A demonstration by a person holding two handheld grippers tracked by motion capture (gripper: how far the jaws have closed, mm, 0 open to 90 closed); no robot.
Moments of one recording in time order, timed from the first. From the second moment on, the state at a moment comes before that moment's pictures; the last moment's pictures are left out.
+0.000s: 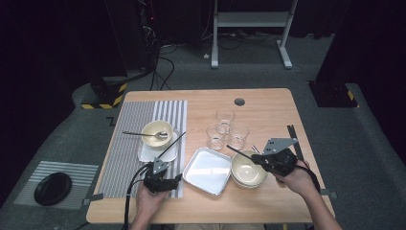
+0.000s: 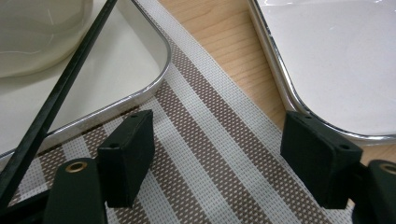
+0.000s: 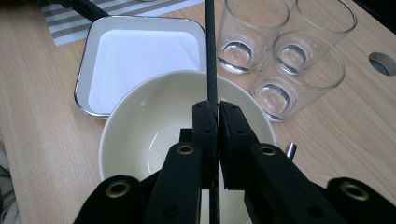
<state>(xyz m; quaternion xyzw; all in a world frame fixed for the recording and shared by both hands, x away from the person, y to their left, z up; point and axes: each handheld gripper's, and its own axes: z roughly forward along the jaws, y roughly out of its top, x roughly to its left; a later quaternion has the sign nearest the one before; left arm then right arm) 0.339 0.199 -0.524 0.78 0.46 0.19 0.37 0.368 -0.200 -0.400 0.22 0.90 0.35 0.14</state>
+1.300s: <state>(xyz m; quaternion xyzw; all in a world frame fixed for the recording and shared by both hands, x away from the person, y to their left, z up) 0.346 0.186 -0.469 0.80 0.36 0.12 0.47 0.374 -0.188 -0.393 0.13 0.92 0.35 0.11</state>
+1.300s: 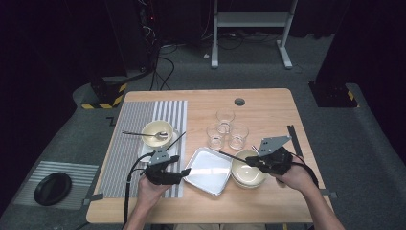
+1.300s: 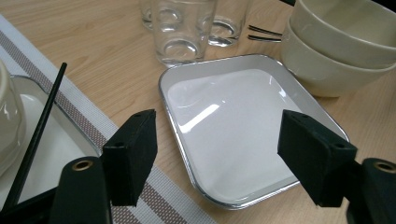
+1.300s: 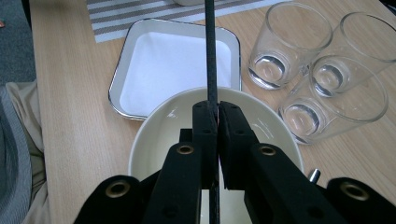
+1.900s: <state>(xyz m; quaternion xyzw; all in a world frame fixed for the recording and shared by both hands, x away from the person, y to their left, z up) 0.354 0.173 -0.456 0.80 0.33 0.11 0.49 0.375 -0.185 -0.390 0.12 0.92 0.35 0.11</state>
